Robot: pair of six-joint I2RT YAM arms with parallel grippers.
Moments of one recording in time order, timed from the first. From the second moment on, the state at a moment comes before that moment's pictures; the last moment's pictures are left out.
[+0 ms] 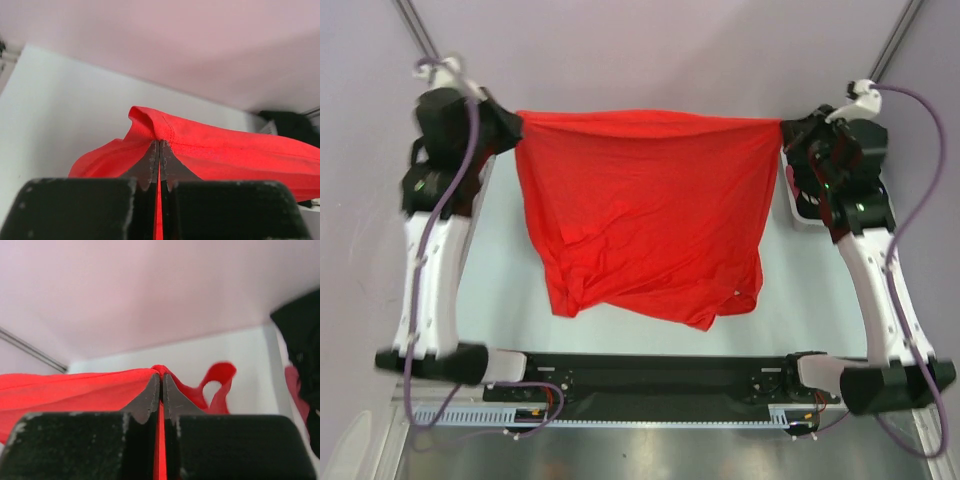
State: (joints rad) left arm -0.11 1.43 1.88 -0.73 -0.05 -0.45; right arm 0.09 1.28 1.43 -0.24 -0.04 0.43
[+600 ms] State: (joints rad) left arm -0.11 0.80 2.18 -0.85 0.00 -0.50; right arm 0.09 0.53 1.47 -0.12 -0.14 0.41
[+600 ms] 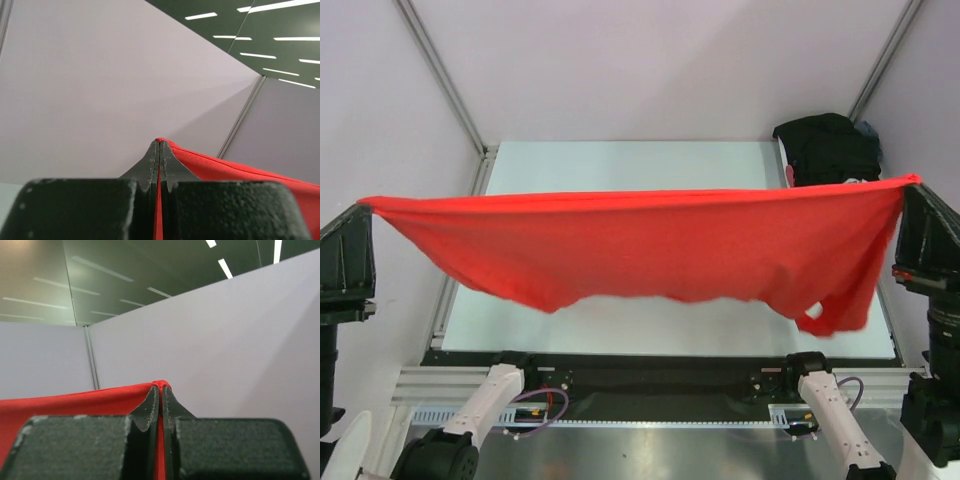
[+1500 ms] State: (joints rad) left arm 0.10 1.84 1.68 -0.33 0.24 -0.66; right arm 0.09 1.82 1.55 0.09 -0.16 0.50
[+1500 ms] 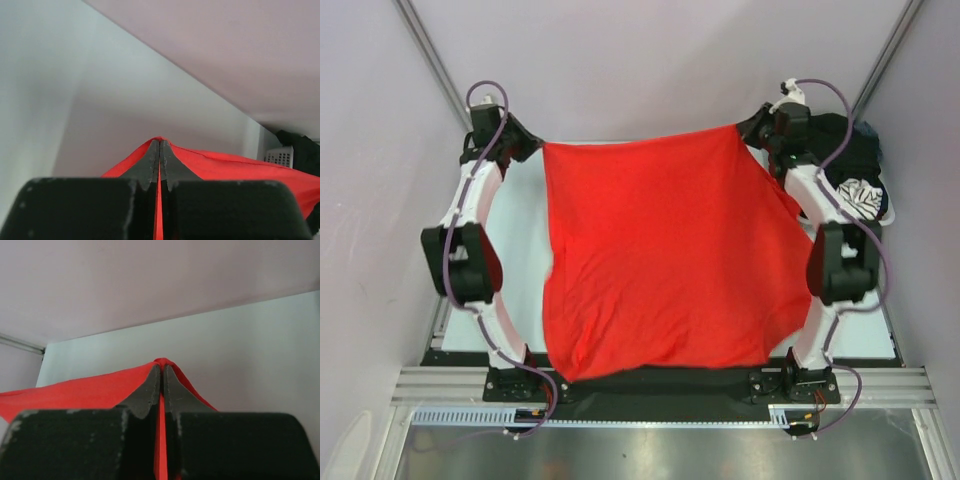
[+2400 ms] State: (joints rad) left arm 0.08 2.27 1.84 -0.02 0.23 -0.72; right arm 0.09 2.46 1.96 0.39 -0.12 0.57
